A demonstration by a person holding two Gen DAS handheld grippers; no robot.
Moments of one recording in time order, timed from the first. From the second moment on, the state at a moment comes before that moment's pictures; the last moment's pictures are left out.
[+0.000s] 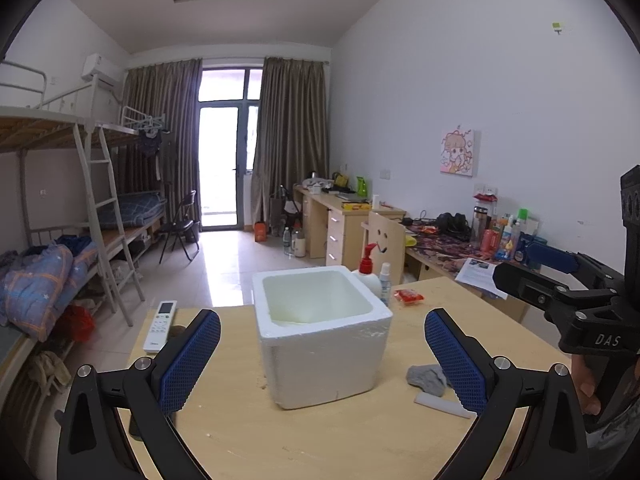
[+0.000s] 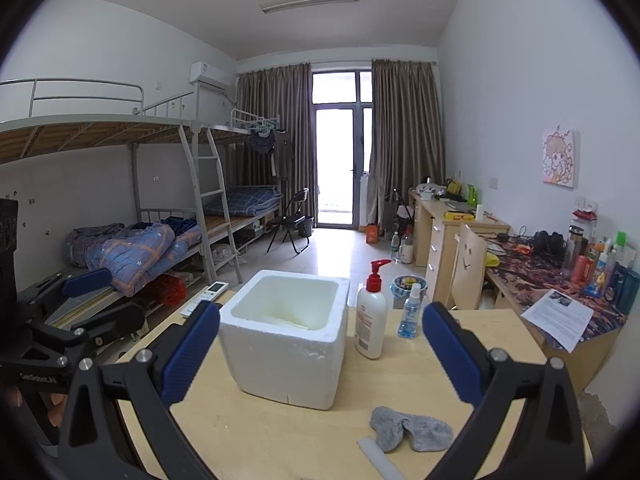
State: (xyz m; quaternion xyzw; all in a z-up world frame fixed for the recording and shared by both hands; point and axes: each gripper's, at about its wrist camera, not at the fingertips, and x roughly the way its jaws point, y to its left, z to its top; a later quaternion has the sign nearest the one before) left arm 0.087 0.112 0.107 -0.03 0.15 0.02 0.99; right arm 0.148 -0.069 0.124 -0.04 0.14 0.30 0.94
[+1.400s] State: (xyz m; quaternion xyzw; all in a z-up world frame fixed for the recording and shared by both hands) left arm 0.040 0.056 0.039 -0.04 0.08 0.03 1.00; right arm 0.094 -0.144 0.052 -0.04 0.09 0.25 0.96
